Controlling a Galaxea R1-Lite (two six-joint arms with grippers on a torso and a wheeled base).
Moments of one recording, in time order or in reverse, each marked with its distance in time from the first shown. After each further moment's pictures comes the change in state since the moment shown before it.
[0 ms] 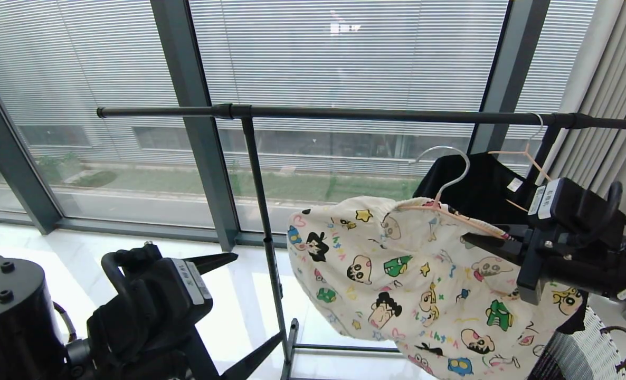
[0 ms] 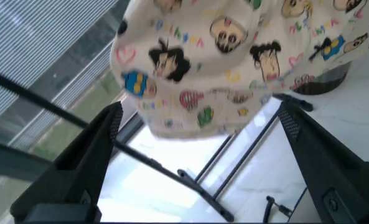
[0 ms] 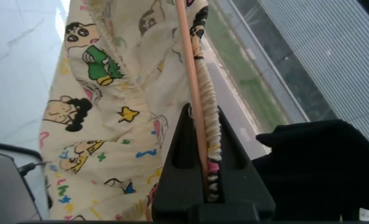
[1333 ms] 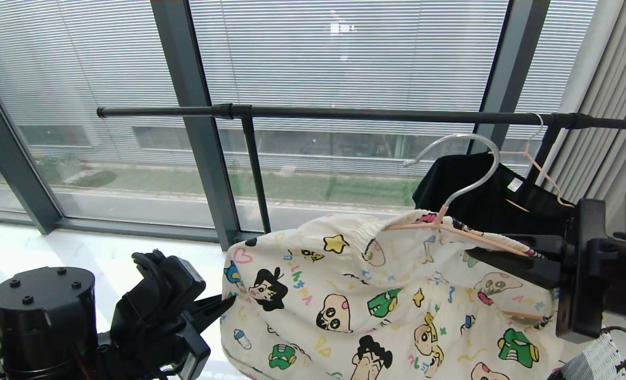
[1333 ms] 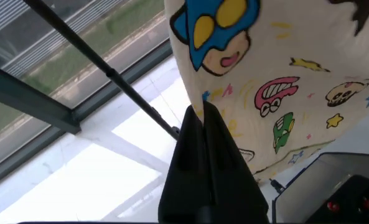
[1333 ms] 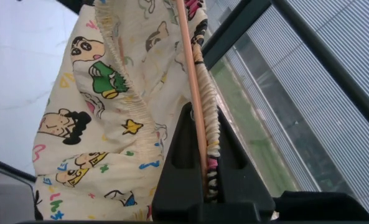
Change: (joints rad) left arm 0.249 0.154 0.142 -0.193 -0.103 -0.082; right arm 0.178 -0.154 -0.010 0.074 0.074 -0.003
